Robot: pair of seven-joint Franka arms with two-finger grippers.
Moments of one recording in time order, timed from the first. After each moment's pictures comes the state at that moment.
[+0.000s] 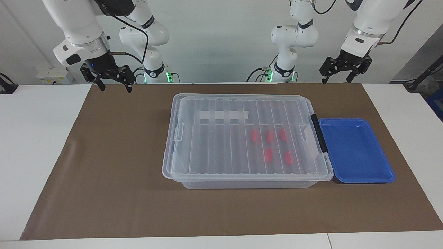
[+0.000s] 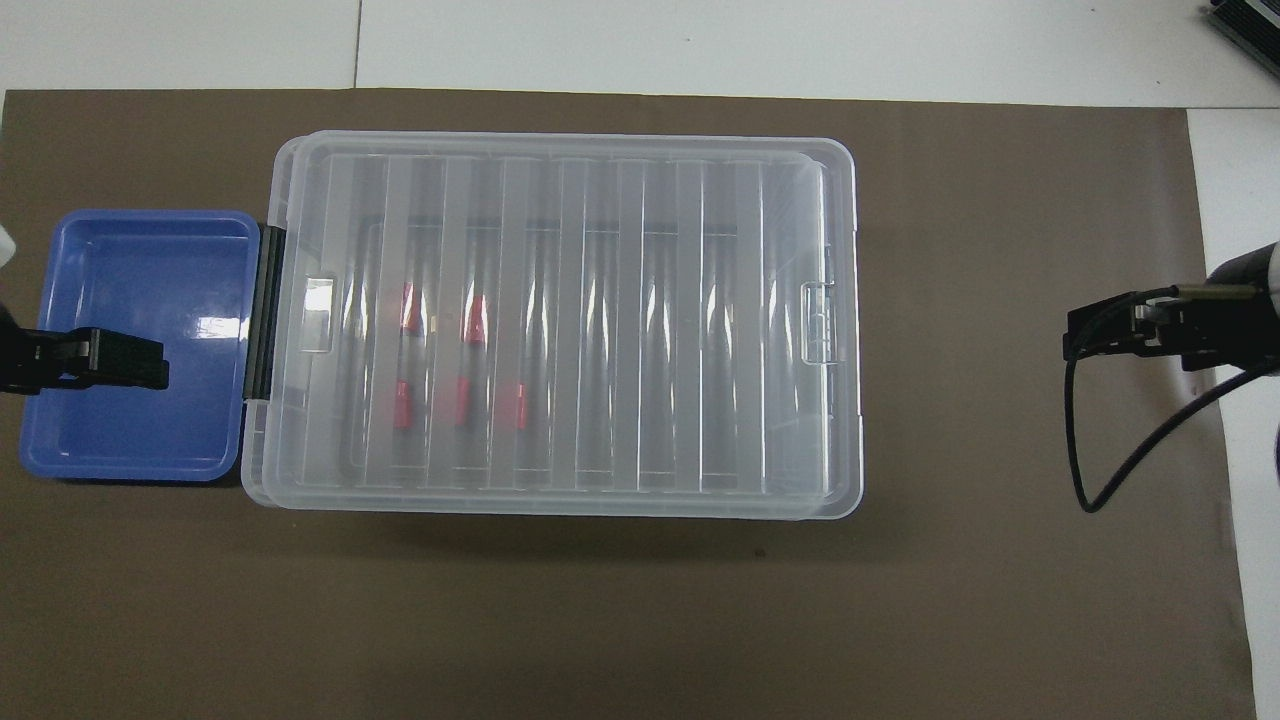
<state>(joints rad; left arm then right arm) -0.21 -0.14 0.09 -1.68 0.02 1.54 -0.10 0.07 -0.04 -0.02 -1.60 0.00 1.53 0.16</state>
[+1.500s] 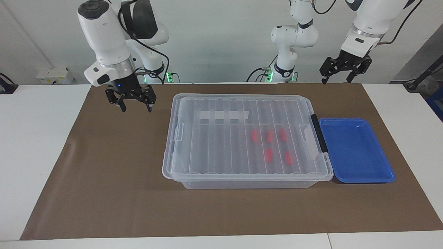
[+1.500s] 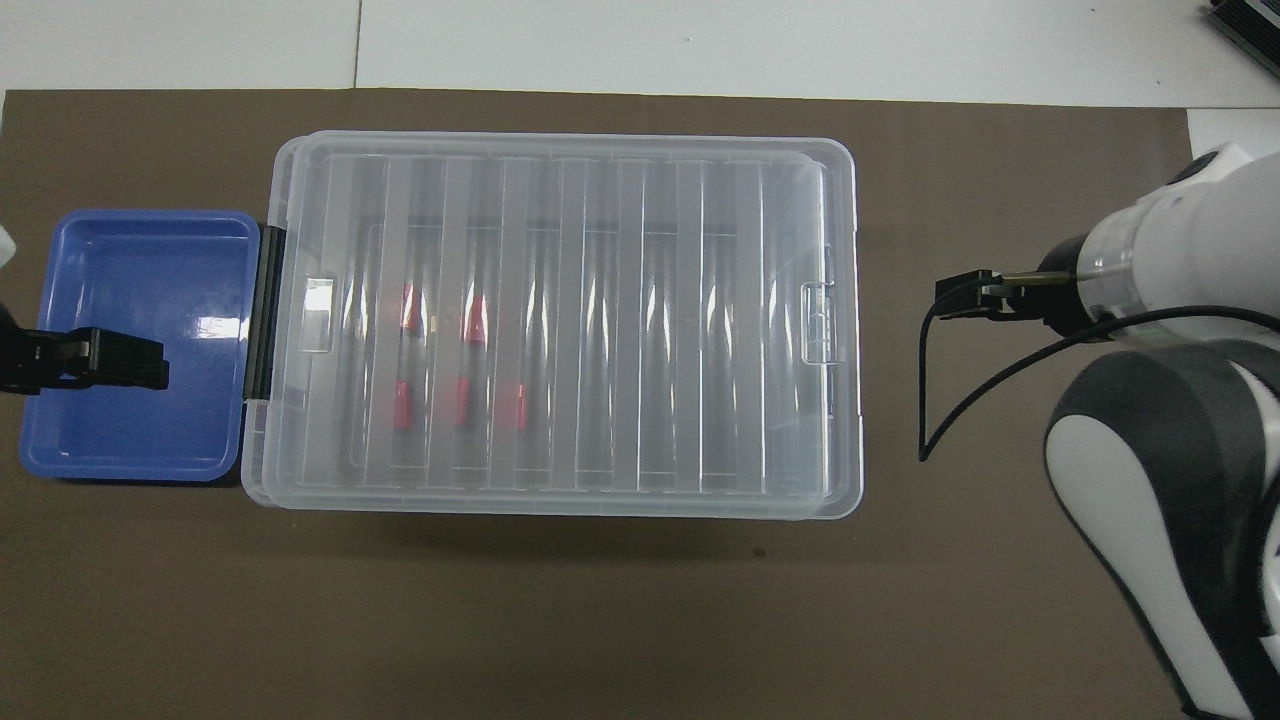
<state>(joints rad) -0.21 -0.14 0.09 -1.68 0.02 1.54 -0.10 0.19 0.00 -0.02 -1.76 0.00 1.87 0.23</state>
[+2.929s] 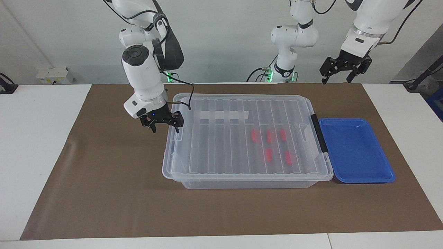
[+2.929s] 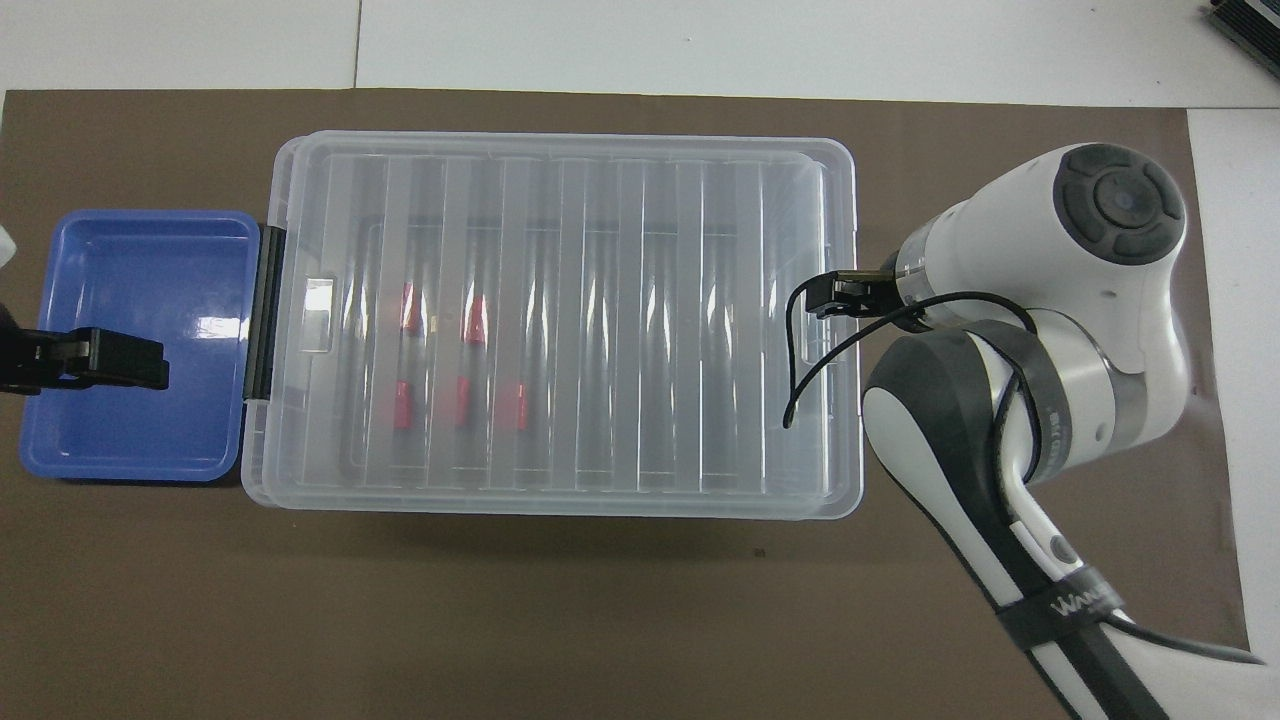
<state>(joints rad) -0.21 -0.14 0.09 -1.68 0.02 1.54 -0.10 0.28 0.16 -0.02 -1.79 0.04 2.00 0.34</state>
